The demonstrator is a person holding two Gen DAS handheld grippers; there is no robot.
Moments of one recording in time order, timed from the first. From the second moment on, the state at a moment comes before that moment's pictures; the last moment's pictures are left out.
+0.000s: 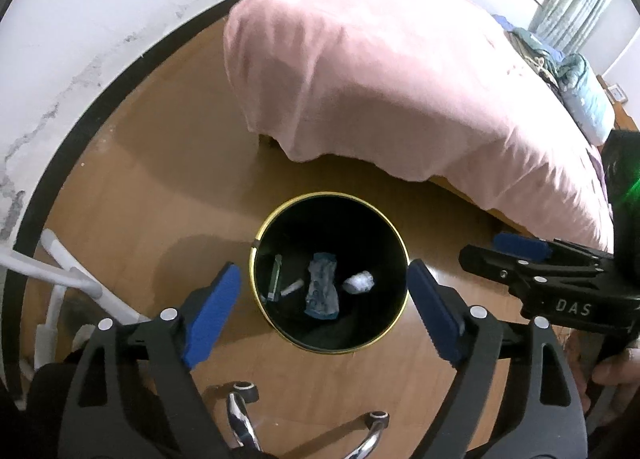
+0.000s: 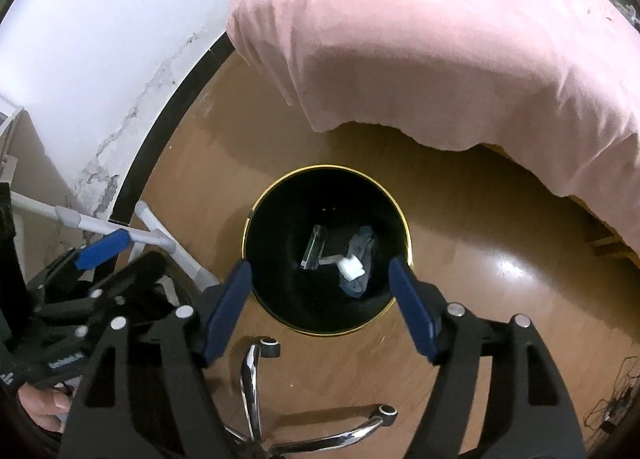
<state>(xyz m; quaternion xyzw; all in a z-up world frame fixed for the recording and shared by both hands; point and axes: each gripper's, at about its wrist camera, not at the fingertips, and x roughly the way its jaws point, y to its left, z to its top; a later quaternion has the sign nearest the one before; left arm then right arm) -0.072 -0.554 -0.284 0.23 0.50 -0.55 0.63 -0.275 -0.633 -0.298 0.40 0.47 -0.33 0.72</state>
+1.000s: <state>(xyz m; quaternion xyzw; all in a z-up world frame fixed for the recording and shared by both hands) 0.163 0.025 -0.033 0.06 0.41 -0.12 0.90 0.143 -0.223 -0.017 0.02 0.37 0.16 0.91</state>
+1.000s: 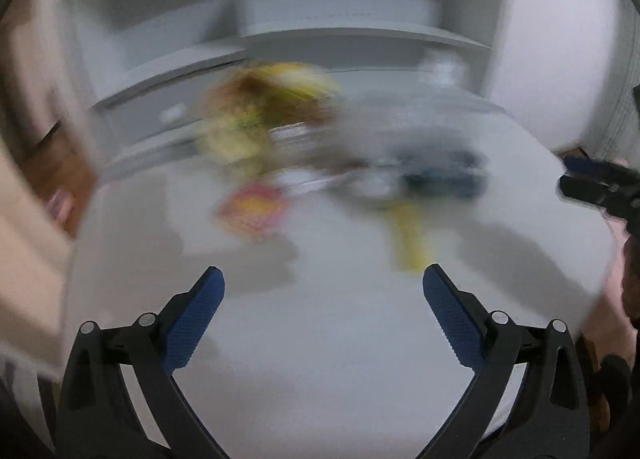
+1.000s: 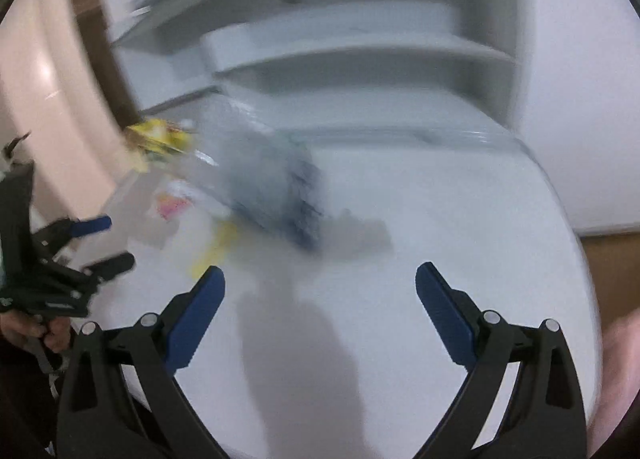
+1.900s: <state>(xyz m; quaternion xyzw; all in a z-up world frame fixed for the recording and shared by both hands) 0.280 0.035 -0.006 0.04 0.36 -0.13 0.92 0.172 -0.196 0.036 0.00 0.34 0.18 0.92</state>
